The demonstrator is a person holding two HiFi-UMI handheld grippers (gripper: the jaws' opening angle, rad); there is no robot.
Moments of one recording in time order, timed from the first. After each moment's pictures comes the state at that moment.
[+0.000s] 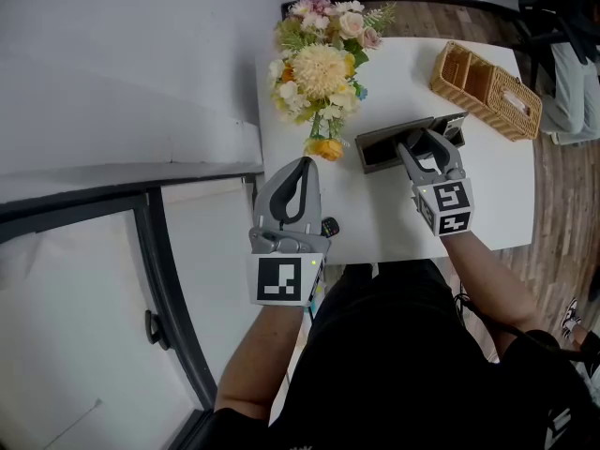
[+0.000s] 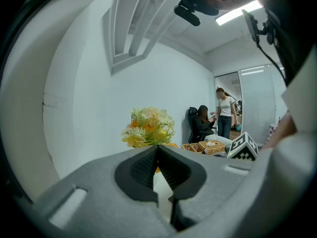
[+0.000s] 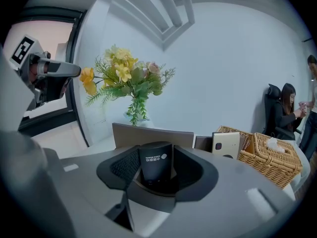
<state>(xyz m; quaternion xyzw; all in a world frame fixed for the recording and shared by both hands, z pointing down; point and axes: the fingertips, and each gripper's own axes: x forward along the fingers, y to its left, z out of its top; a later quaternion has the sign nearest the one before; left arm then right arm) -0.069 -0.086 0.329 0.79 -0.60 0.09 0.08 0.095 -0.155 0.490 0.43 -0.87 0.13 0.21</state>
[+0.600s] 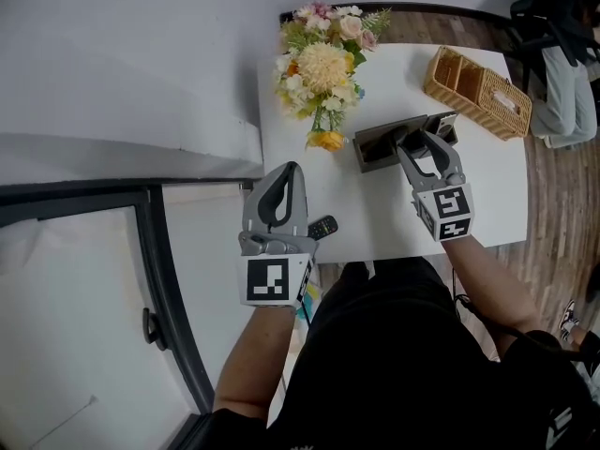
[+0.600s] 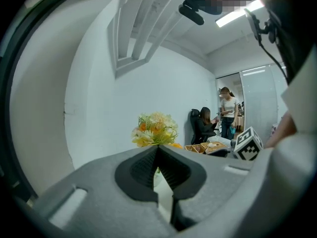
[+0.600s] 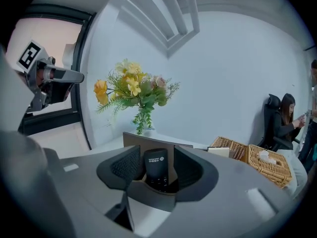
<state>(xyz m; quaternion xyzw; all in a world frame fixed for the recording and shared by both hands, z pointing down) -0.092 -0.059 0.323 0.78 -0.61 0.10 0.07 0.096 -0.136 0.458 0.43 -0.88 0.09 0.20</state>
